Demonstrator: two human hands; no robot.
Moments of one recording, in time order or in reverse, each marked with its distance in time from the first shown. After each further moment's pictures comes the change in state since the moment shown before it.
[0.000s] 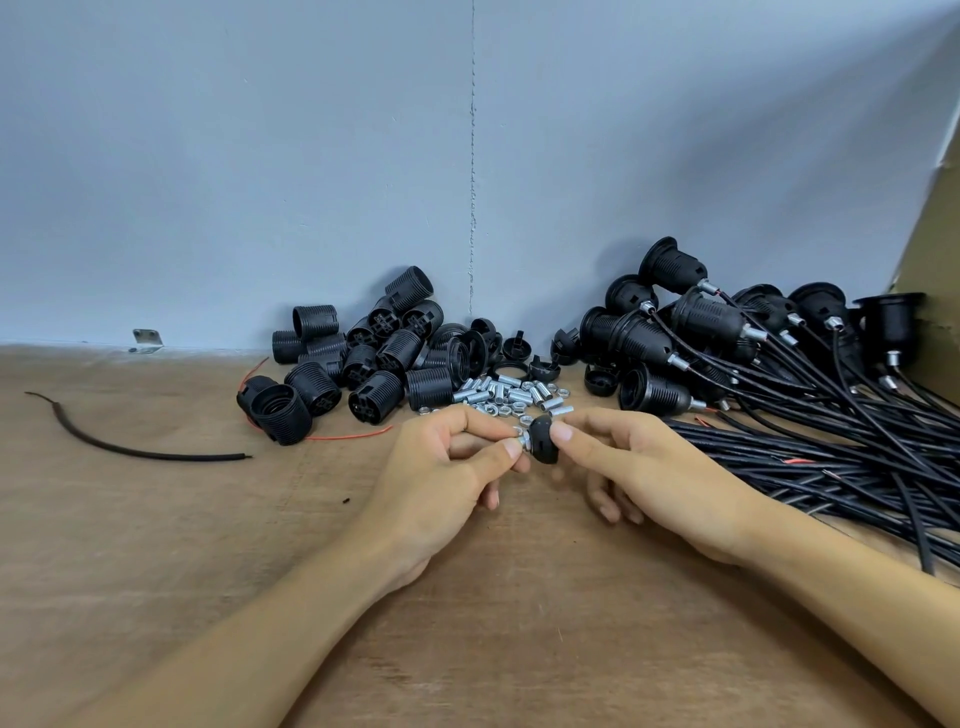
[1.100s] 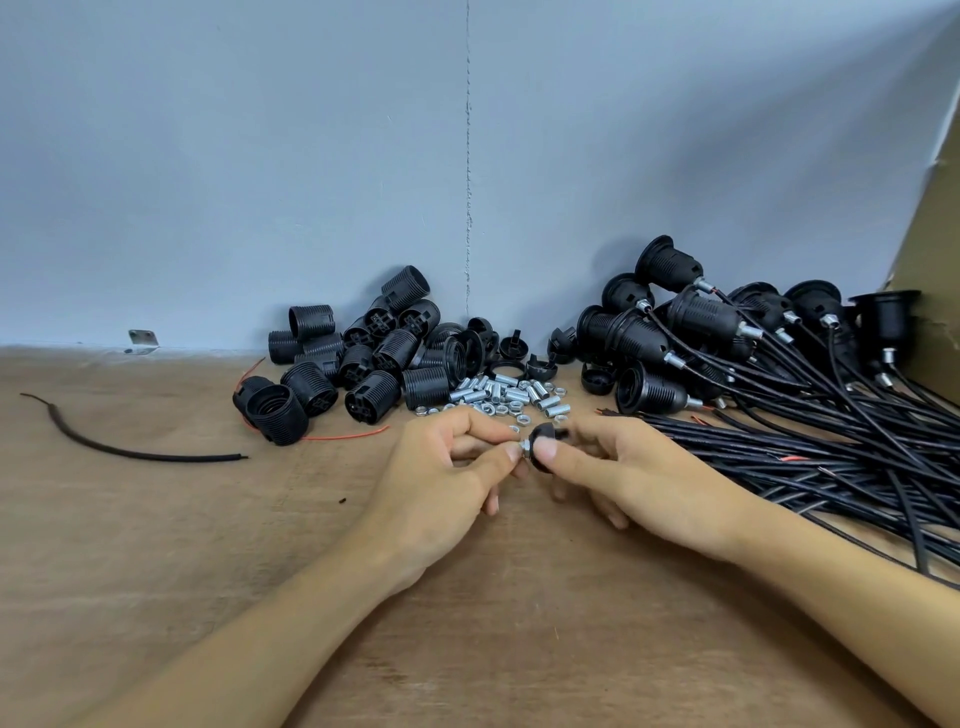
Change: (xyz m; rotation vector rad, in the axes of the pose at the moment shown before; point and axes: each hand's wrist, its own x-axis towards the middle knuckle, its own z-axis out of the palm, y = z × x) left_hand -0.003 0.001 0.003 0.082 0.001 0.036; right_hand -0.001 -0.002 0.002 -0.118 -0.055 -0.030
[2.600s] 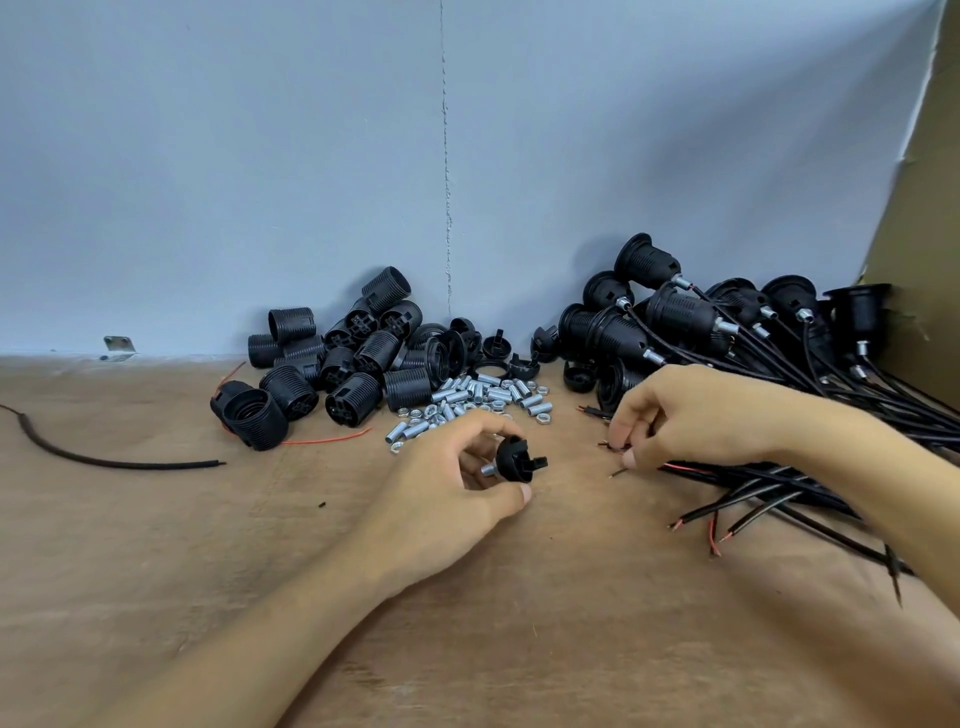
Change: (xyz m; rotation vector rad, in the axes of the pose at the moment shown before) left_hand -0.001 0.000 0.007 0.274 -0.110 0.023; right_hand 0.007 -0.011 -0.077 -0.691 -0.058 0.341
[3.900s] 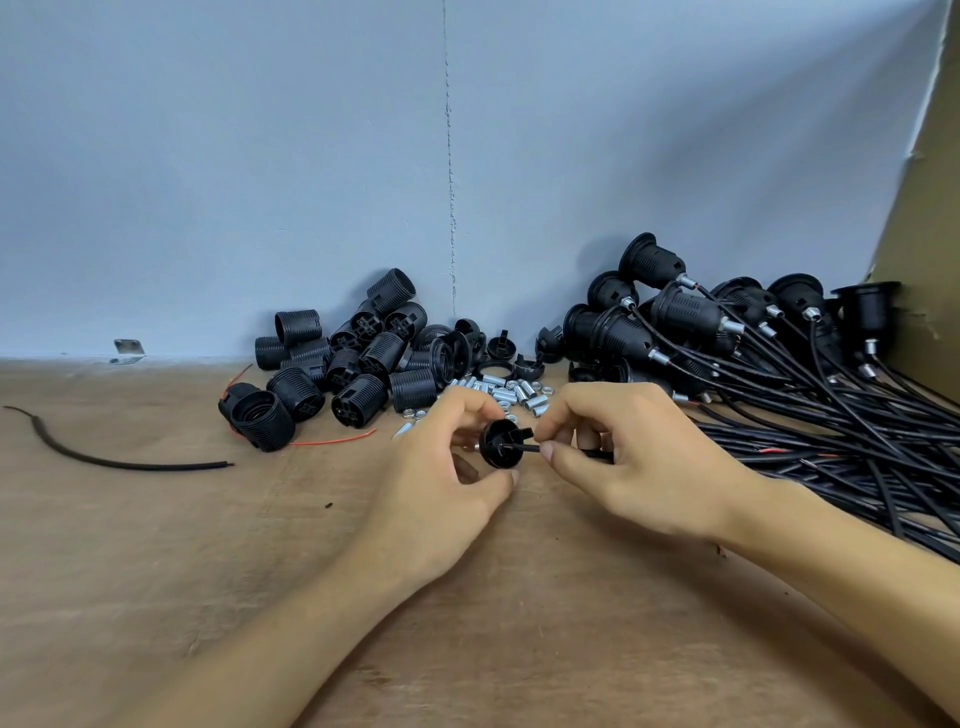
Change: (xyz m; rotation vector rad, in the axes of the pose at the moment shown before) left_hand -0.001 -0.003 0.000 0.016 0.200 0.205; right_hand -0.015 -0.038 0.050 0.195 0.432 -0.557
